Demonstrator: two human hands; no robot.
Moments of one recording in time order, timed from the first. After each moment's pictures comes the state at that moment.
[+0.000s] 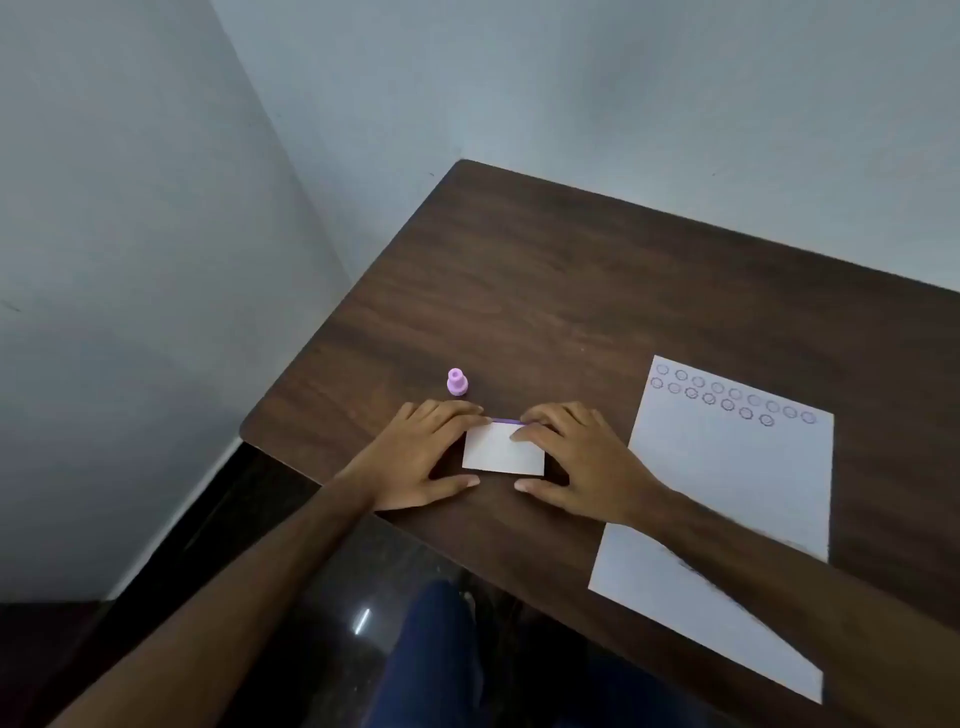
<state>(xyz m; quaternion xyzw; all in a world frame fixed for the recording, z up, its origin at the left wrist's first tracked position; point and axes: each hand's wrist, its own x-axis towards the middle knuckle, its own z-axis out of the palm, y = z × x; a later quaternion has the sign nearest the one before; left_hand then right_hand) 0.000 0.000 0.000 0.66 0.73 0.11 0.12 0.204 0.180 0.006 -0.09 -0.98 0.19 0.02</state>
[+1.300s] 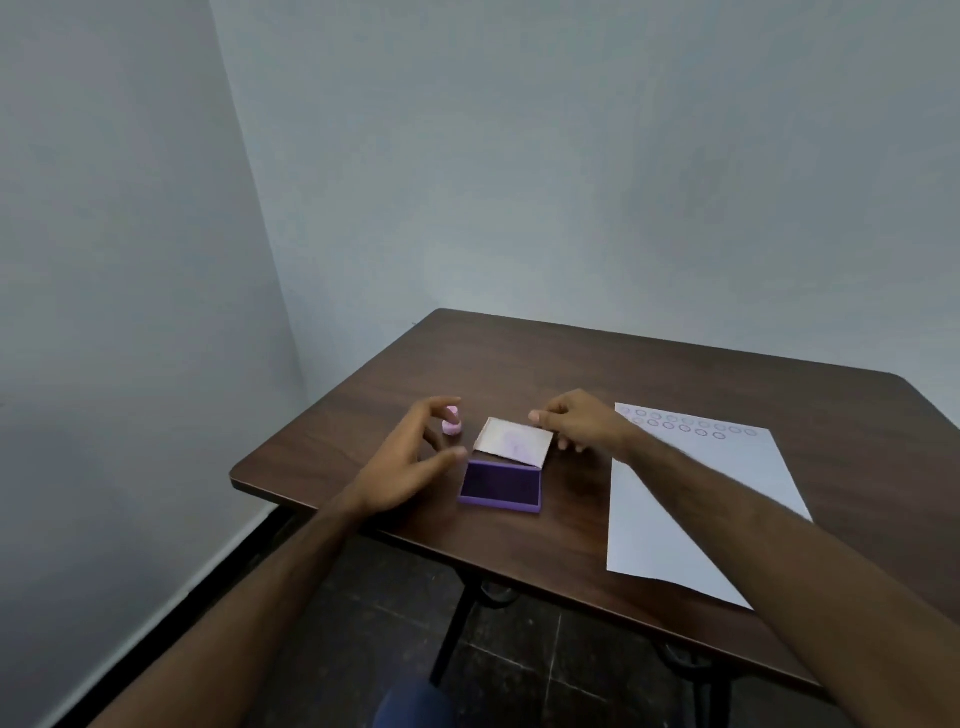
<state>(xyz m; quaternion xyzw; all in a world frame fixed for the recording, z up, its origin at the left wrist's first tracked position) -0.009 -0.010 -0.041 0.61 0.65 0.44 0.09 0.180 0.205 -0.001 -0.34 -0.86 0.36 0.09</state>
